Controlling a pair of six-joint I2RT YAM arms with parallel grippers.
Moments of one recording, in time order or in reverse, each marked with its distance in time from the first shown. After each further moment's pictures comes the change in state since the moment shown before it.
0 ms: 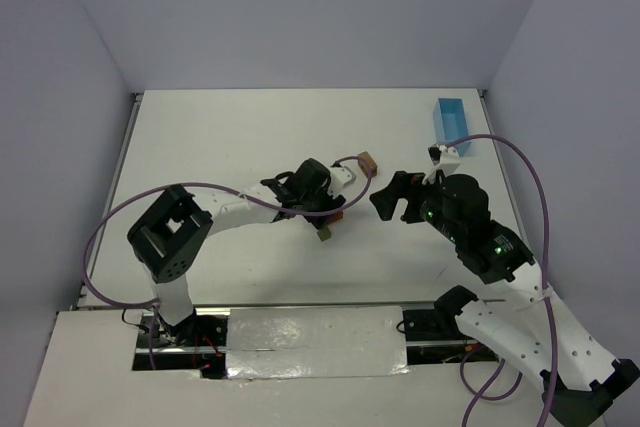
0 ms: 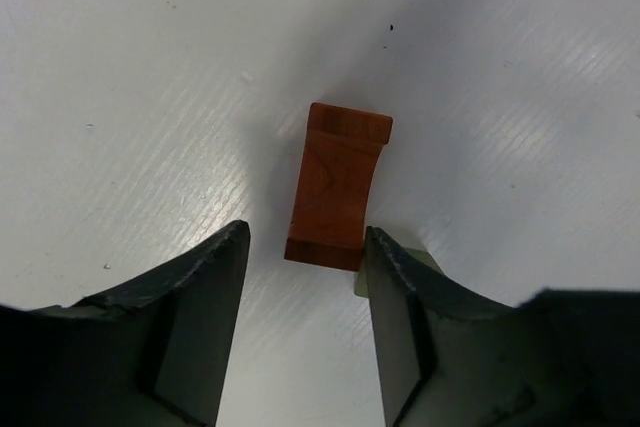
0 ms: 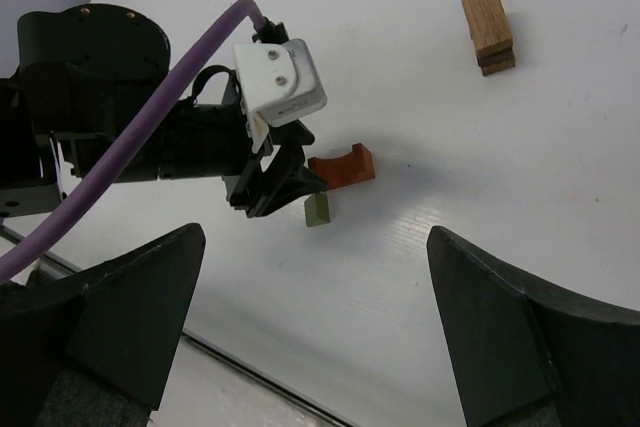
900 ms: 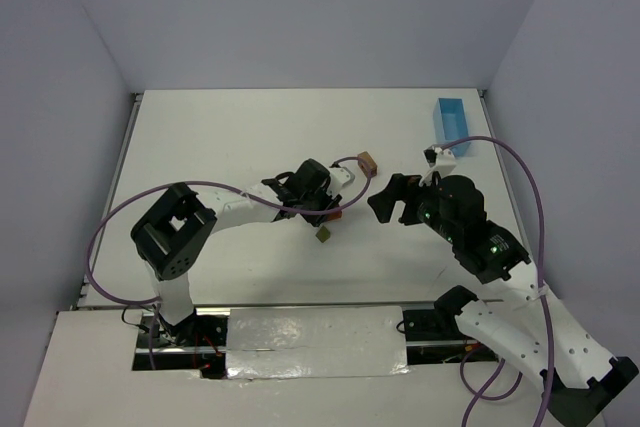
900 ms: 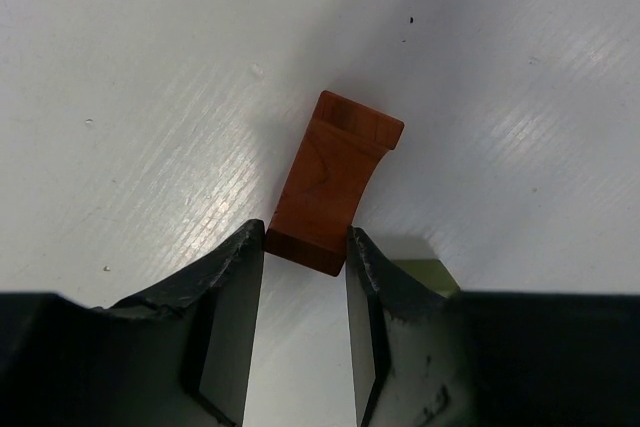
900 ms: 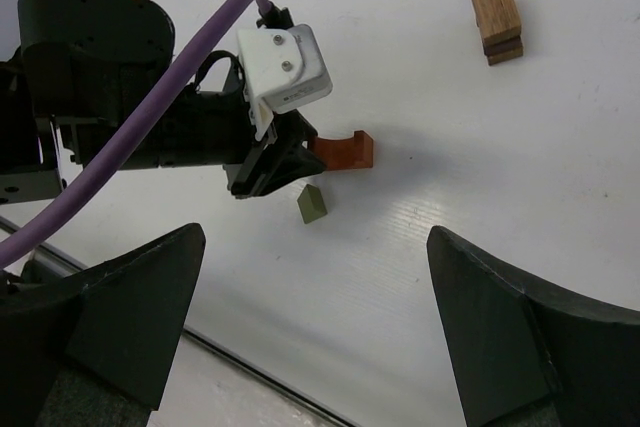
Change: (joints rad) left arm 0.011 0.026 0.000 0.005 -0.002 0.001; right arm 0.000 0.004 -0.032 0.020 -0.018 -0.003
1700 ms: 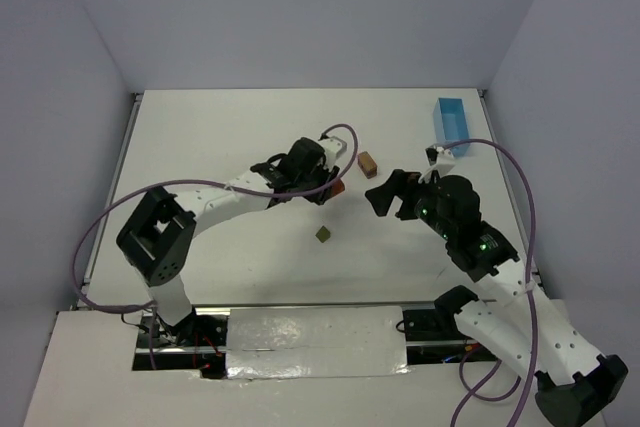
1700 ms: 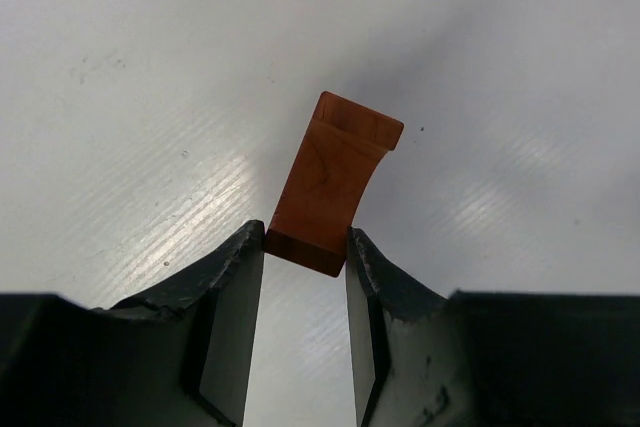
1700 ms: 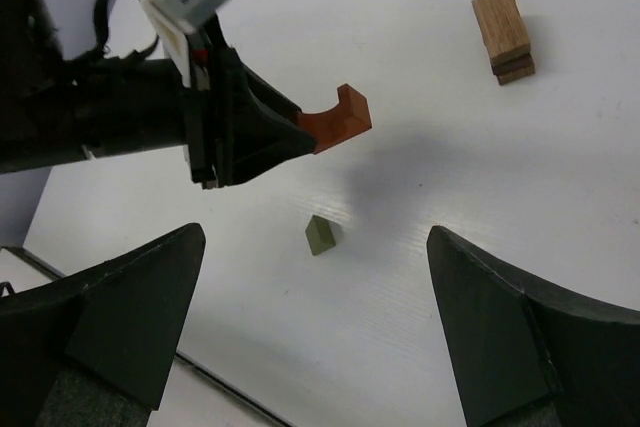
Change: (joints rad) left arm 0.034 -0.057 0.099 -0.049 -0.058 -0.161; right arm -0.052 0.020 -0.081 0.138 -0.034 0.043
